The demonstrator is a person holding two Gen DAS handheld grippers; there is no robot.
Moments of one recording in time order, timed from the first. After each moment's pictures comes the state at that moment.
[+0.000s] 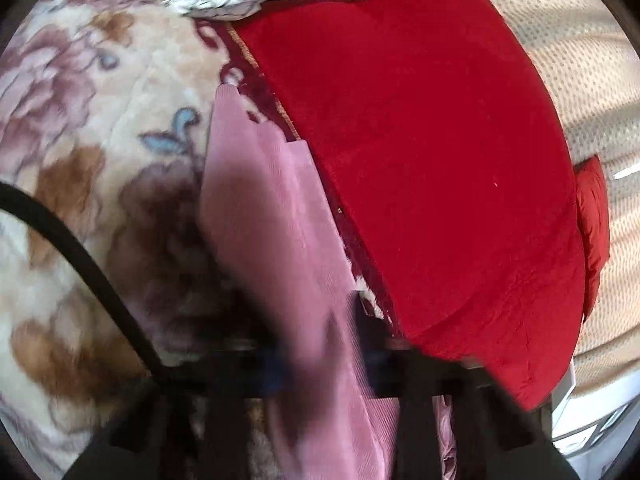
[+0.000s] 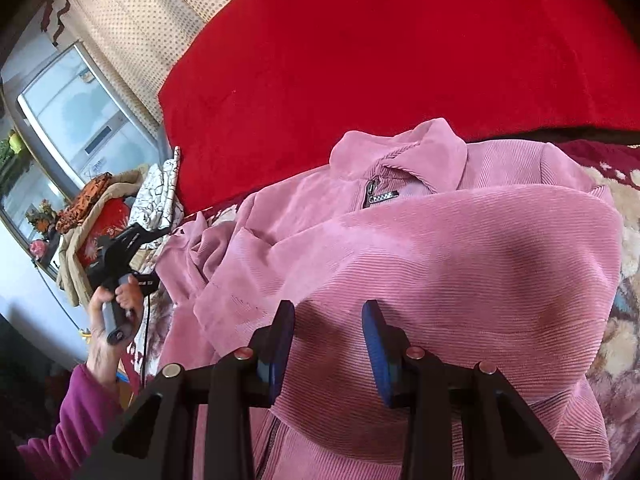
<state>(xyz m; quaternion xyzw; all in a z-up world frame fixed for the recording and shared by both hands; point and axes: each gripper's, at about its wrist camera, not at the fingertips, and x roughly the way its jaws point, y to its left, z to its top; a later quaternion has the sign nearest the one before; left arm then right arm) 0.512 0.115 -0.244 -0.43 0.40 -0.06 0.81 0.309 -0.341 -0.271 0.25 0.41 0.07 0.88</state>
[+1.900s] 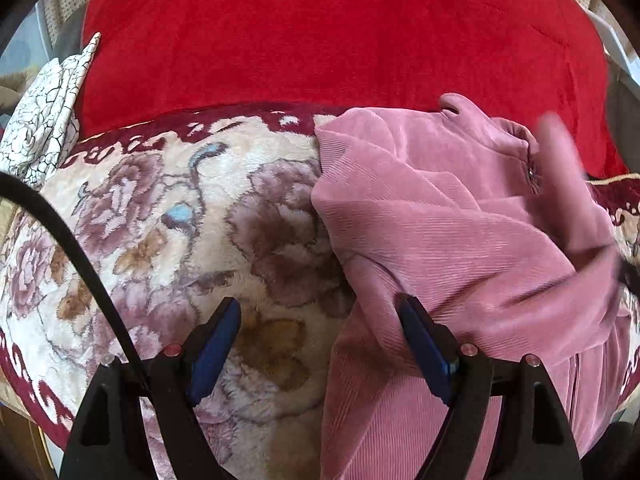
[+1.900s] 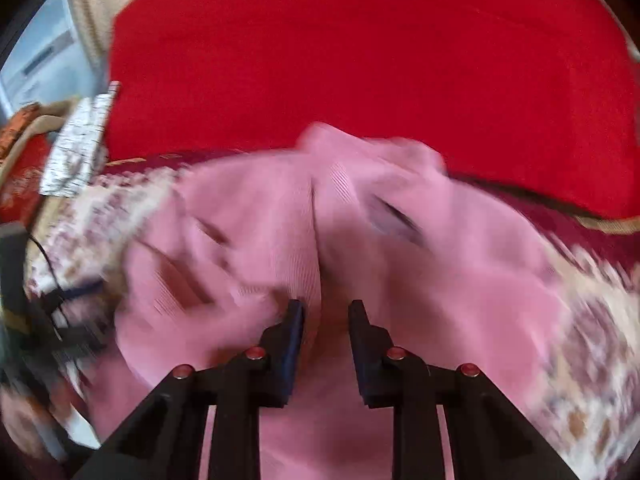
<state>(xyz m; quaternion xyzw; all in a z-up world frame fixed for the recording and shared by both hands) 0.395 -0.075 -0.211 0.07 0.50 -0.16 0.85 0.344 -0.300 -0.245 0.09 0.51 -0.06 0.85</state>
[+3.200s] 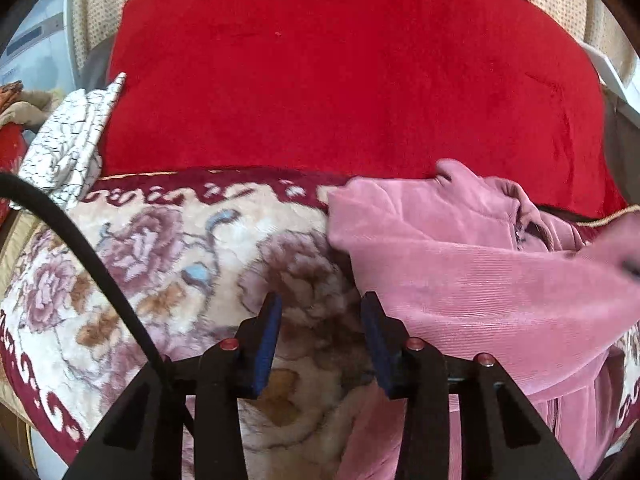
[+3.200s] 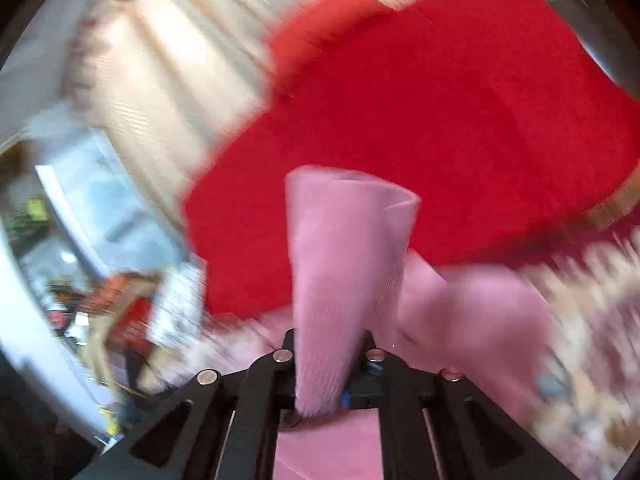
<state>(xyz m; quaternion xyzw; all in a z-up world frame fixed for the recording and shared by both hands) 0.389 -0.080 -0.180 0.05 0.42 -0.14 0.90 0.259 -0.378 -0.189 0.30 0.28 0.01 0.91</state>
